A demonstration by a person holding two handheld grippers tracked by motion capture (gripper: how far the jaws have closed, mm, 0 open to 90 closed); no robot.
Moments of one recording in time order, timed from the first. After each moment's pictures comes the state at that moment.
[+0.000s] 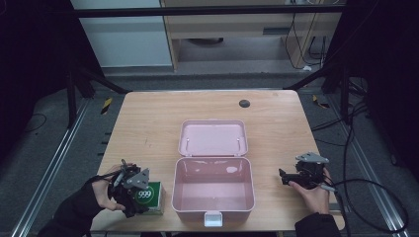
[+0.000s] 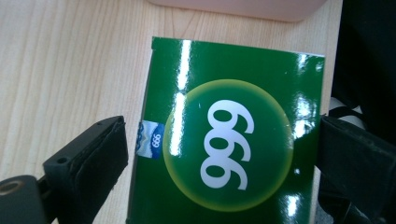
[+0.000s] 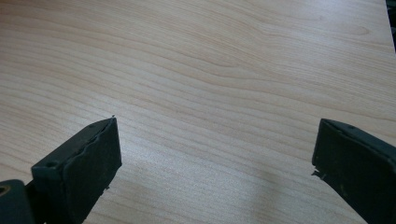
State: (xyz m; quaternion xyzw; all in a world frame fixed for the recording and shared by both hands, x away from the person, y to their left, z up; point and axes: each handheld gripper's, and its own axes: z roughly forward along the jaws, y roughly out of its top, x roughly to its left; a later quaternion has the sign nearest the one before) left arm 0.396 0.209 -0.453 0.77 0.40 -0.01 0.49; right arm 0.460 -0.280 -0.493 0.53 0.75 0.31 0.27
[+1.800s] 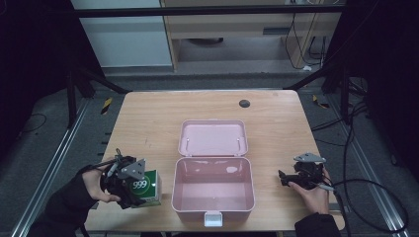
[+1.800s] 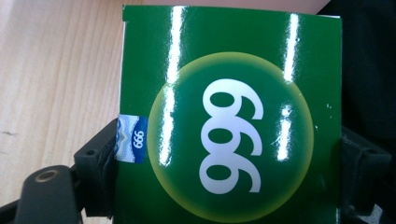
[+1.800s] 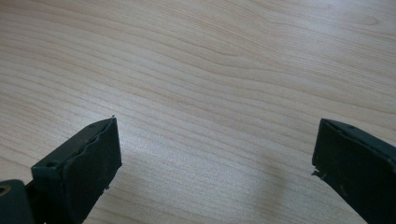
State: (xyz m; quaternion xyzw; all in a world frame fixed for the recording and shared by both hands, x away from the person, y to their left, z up) left arm 0.399 0.210 -0.400 0.78 0.40 -0.01 0.48; right arm 0.461 -0.278 -0.496 0.52 0.76 0.29 0.26
